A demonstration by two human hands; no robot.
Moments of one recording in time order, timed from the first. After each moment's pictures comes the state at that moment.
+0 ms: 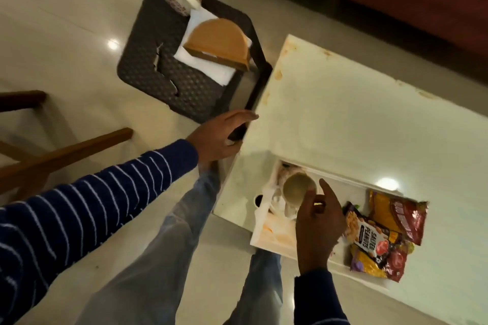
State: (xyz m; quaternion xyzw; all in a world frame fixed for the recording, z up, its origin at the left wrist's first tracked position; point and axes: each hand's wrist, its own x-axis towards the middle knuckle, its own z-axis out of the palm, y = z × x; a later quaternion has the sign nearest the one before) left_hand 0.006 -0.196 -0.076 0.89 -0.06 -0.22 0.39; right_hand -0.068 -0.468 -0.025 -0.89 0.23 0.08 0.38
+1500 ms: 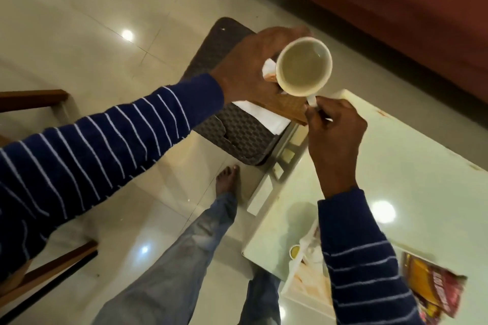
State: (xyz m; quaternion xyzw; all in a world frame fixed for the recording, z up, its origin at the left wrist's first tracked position) left_hand 0.180 -0.057 0.011 0.90 -0.09 -0.04 0.42; right_hand 0.152 -0.261 0.018 -0.92 -0.04 0.09 0.38
